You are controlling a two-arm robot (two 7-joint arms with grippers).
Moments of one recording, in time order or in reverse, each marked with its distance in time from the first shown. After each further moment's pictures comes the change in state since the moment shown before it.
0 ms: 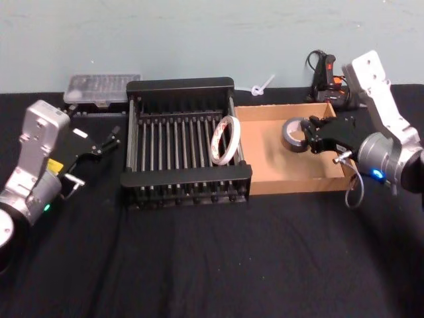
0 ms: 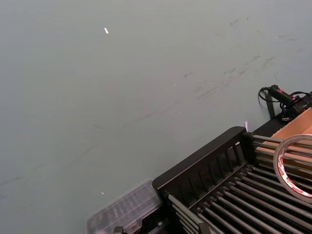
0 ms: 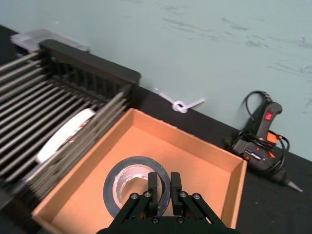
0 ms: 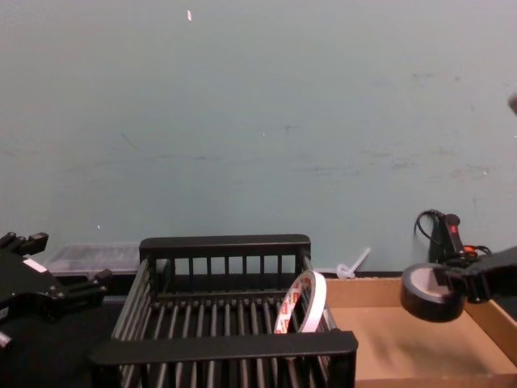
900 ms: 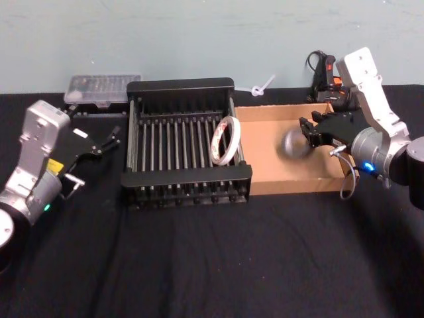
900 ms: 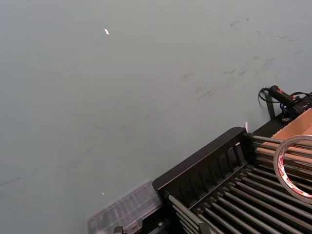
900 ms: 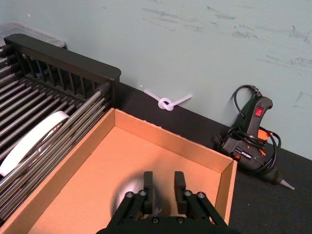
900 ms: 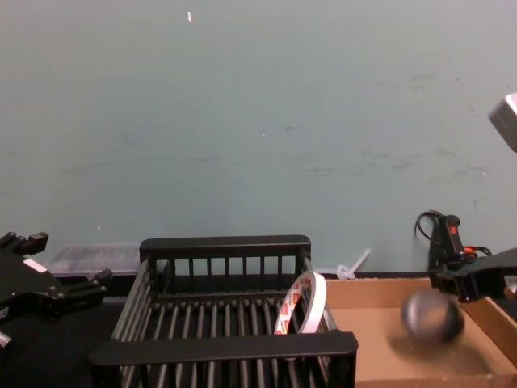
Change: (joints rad) left arm 0.000 0.000 0.000 0.000 0.000 0.000 0.000; right arm 0.061 -0.059 0.000 0.116 -0.042 -0.009 -0.031
